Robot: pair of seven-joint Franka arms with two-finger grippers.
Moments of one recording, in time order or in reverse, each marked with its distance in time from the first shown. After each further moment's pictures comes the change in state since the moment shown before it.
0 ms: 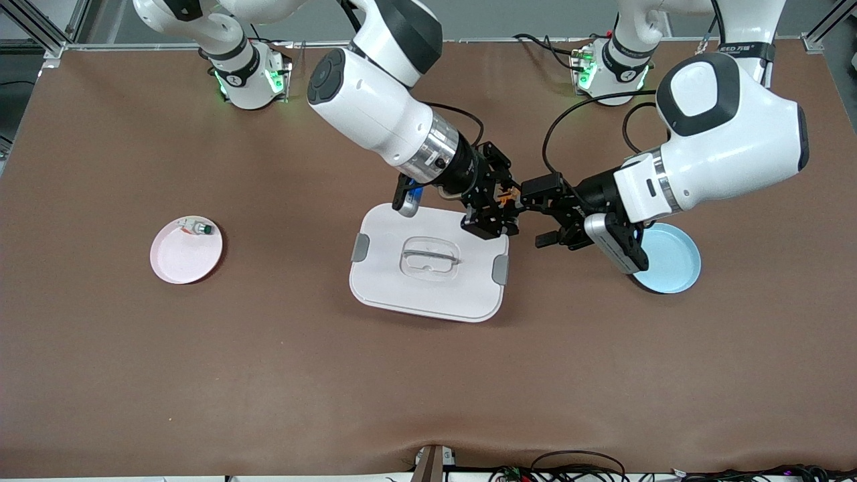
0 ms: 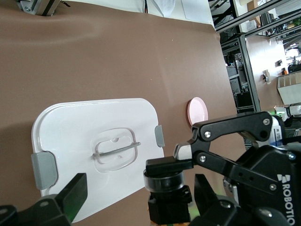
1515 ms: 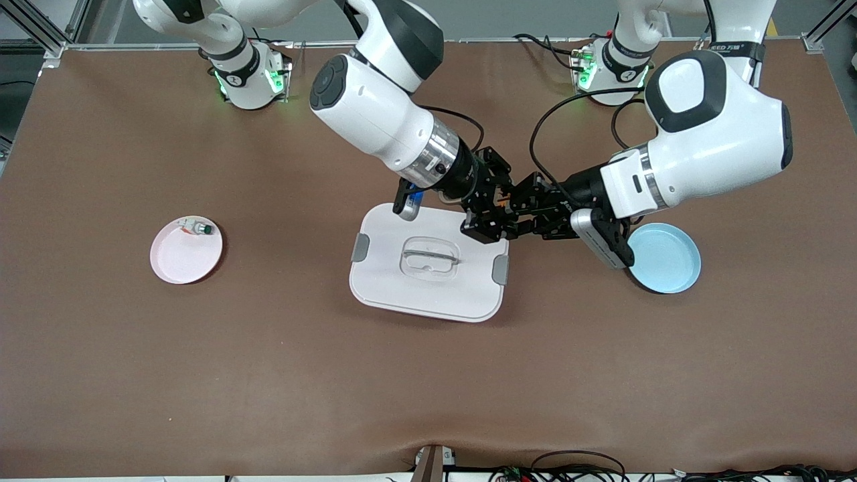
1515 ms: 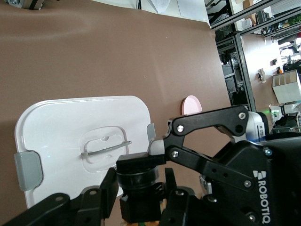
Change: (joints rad) left arm -0.023 0.001 -0.003 0.001 -0.016 0.006 -0.013; right arm 0.000 0.012 -0.002 0.001 -0.001 0.013 0.002
